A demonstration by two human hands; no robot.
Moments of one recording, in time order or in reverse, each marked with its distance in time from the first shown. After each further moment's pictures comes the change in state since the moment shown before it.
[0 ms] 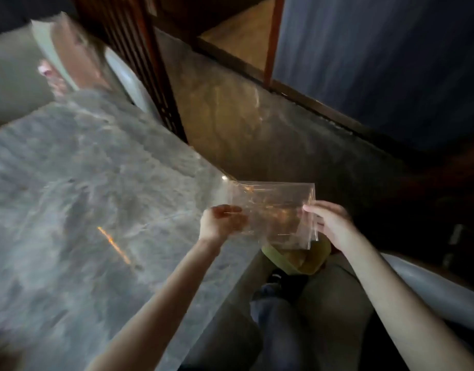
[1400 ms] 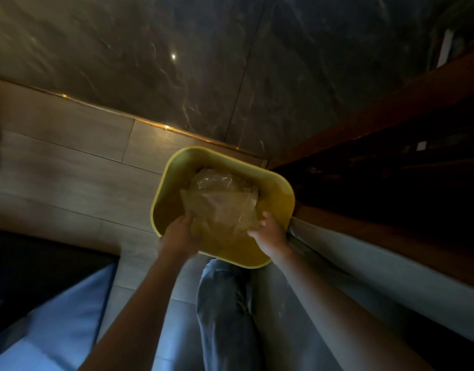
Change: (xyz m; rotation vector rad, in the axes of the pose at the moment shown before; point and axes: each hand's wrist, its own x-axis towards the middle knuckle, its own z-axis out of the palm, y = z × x) left_hand 0.332 -0.326 0.247 1.186 -0.470 -0.228; right_hand 0.338 0.330 -0.105 -0.264 0.158 0.557
